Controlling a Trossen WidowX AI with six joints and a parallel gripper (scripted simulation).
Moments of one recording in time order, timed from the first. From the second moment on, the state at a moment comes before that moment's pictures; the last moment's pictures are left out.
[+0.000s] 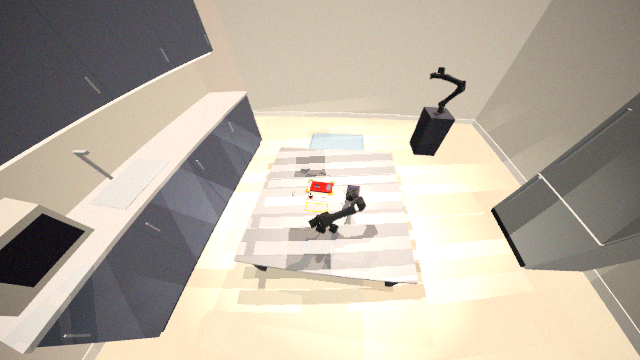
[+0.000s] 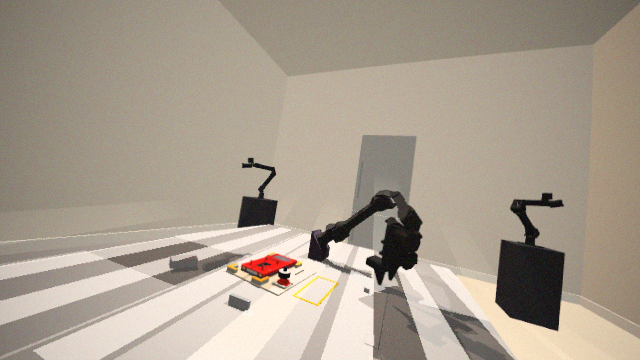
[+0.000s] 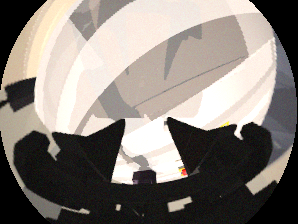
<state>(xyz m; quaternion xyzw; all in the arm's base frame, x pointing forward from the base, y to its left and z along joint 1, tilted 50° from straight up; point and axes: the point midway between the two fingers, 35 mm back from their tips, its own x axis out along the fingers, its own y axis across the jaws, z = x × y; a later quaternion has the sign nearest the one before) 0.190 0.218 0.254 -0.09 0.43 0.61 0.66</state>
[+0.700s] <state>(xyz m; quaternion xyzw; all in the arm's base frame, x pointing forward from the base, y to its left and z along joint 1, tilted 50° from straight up) 0.347 0.039 0.115 0.55 0.71 -0.07 0.43</state>
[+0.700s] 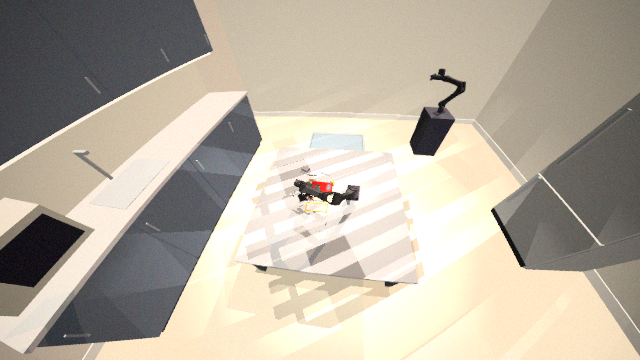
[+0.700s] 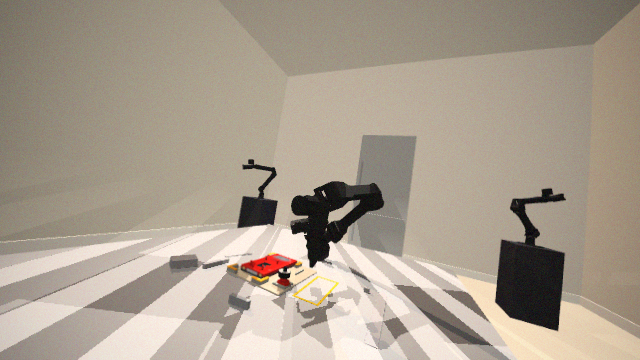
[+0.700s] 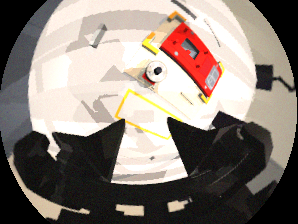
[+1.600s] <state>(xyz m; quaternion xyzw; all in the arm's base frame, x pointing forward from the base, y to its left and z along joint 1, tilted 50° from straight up) 0.367 0.001 0.042 0.67 0.66 -0.24 0.26</state>
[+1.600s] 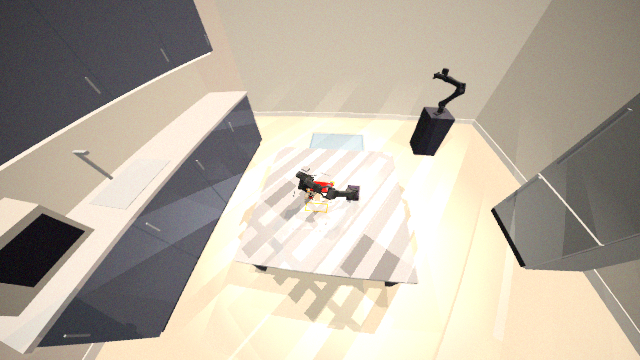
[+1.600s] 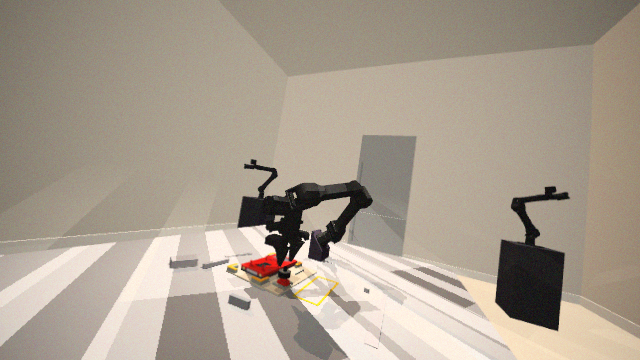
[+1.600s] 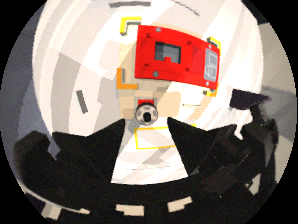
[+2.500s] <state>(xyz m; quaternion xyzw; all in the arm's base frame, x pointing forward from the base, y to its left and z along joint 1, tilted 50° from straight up) 0.365 0.028 0.024 0.67 0.66 -0.24 0.25</state>
